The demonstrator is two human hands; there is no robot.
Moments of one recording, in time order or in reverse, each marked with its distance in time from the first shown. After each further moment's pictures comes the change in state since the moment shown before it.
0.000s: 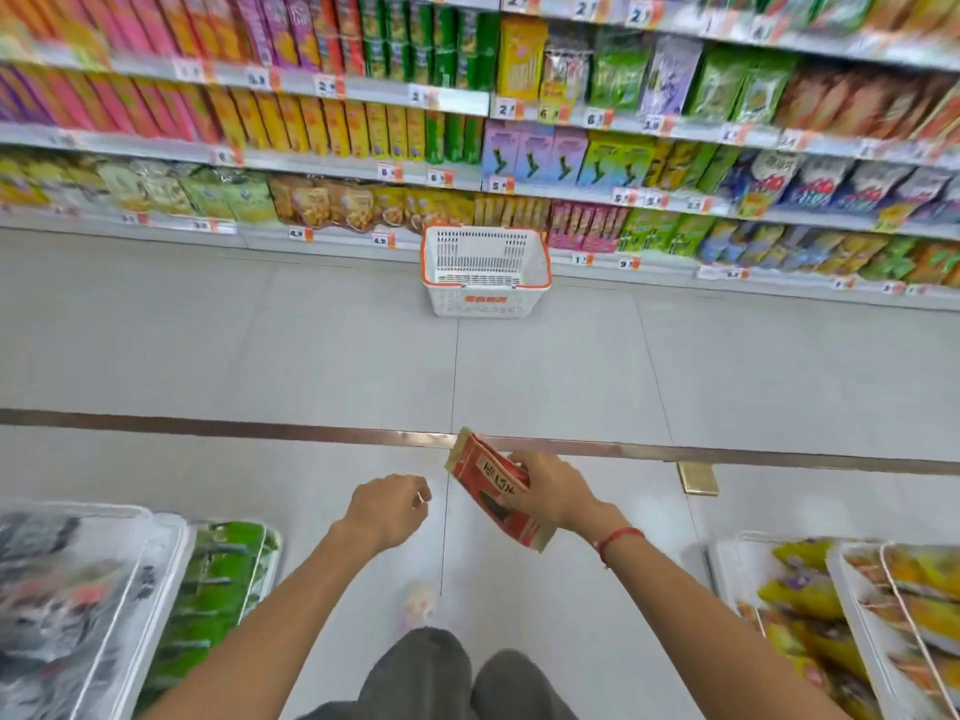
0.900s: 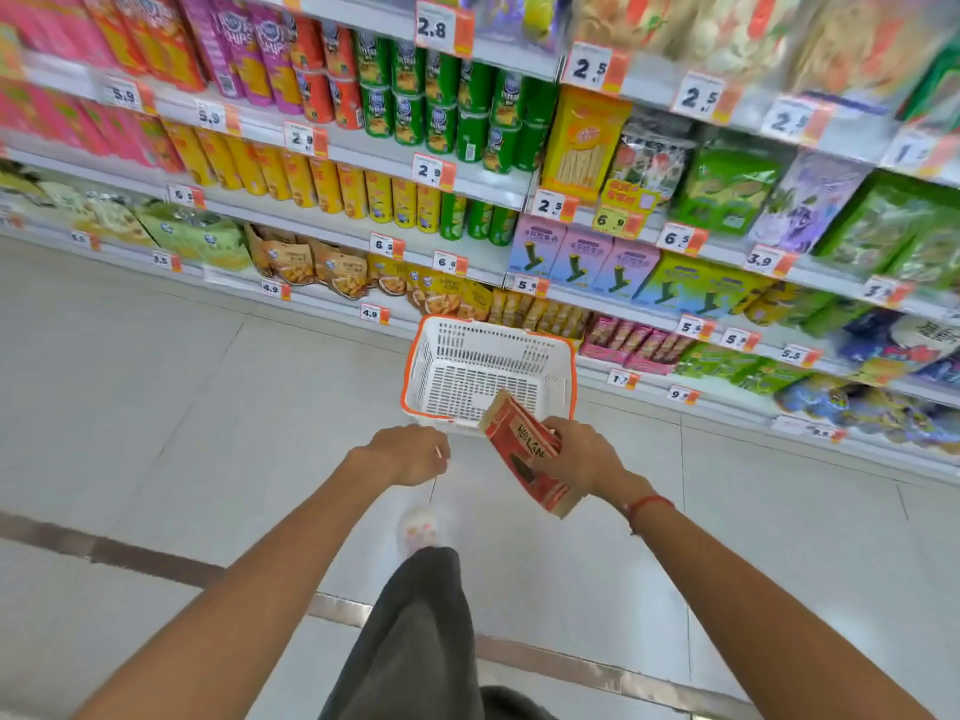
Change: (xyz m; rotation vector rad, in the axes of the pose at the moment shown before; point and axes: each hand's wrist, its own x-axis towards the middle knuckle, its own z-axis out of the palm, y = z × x) left_hand 0.556 0.055 -0.353 -0.101 -0.177 -0.024; right_hand 0.546 0.061 -0.395 -0.089 -0.027 0.005
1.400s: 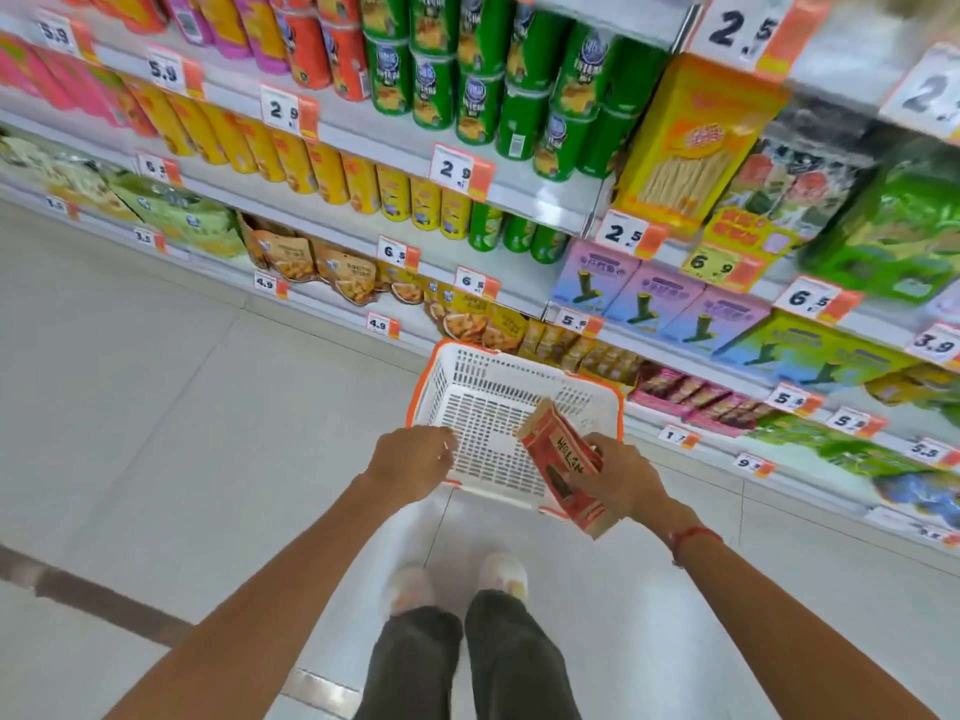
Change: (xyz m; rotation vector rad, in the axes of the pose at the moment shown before) left_hand 0.234 -0.060 -0.074 -0.055 0.274 -0.091; right_hand 0.274 0.035 -0.048 -0.017 -0.094 0.065
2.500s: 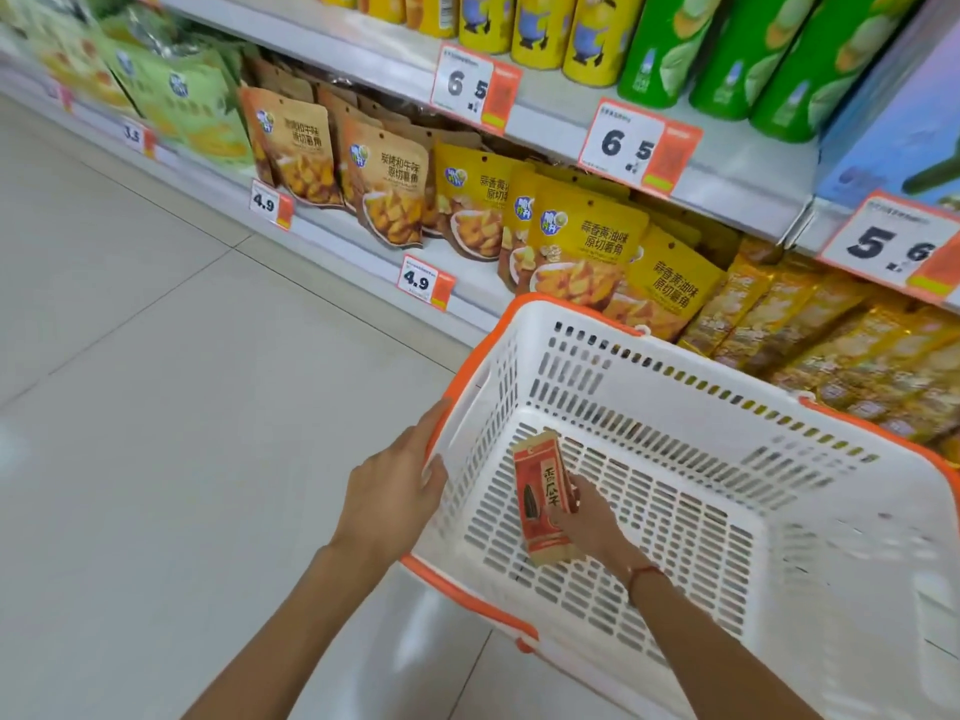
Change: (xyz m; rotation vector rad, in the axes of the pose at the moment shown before) left_hand 0.289 -0.204 0.345 -0.309 0.592 -0.177; right_hand 0.500 0.081 0.387 0.309 -0.030 -0.167
